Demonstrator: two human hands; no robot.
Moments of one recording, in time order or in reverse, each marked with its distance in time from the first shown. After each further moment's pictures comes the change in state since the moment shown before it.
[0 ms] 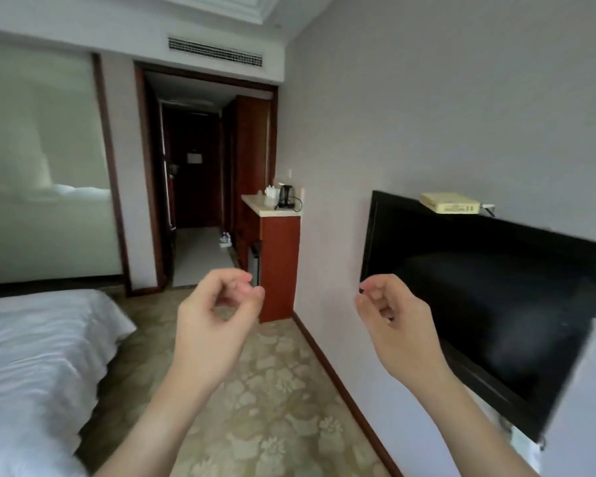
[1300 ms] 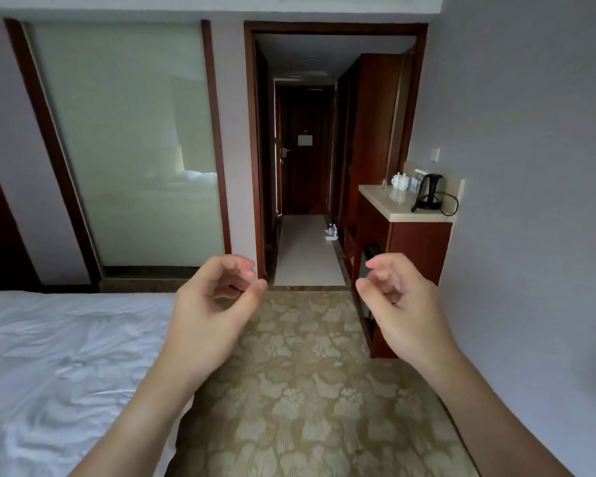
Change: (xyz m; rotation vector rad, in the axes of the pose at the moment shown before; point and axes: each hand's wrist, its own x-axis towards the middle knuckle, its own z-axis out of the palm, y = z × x) left_hand 0.436 -0.443 -0.112 0.372 0.123 -0.103; right_hand 0.472 0.185 0.535 0.250 -0.290 -0.119
